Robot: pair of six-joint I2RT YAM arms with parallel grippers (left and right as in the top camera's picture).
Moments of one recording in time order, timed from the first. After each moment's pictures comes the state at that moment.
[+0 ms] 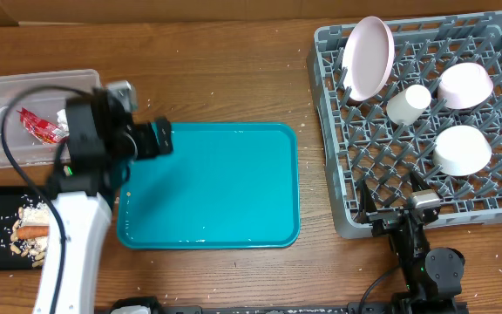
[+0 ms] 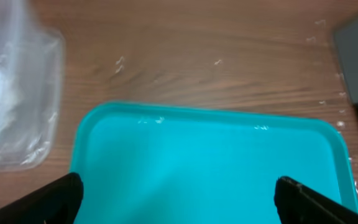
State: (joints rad) left arm 0.06 1.23 0.98 -0.54 0.20 -0.09; right arm 0.09 0.01 0.02 -0.03 -0.09 0.02
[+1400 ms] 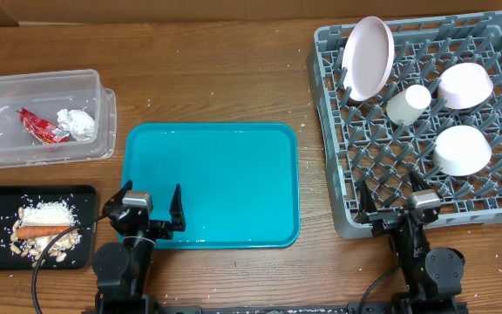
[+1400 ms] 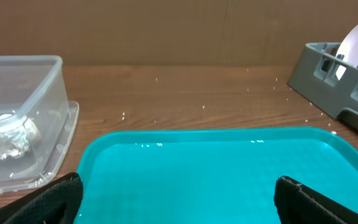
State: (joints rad) left arm 0.06 0.17 0.02 -0.01 0.18 -0.03; right arm 0.09 0.01 0.02 -0.03 -0.09 0.02
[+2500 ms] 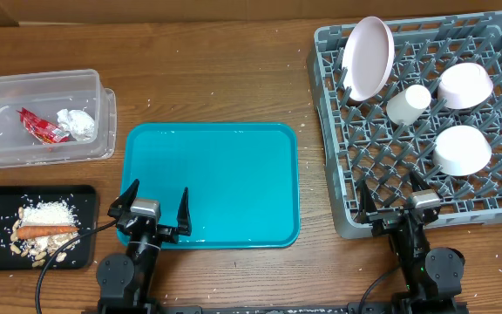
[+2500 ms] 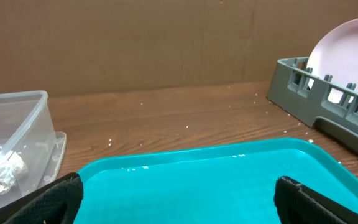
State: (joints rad) left arm -0.03 0.02 0.01 -0.06 0.14 0.00; right arm 0.09 0.01 0.02 -0.03 -0.09 0.02
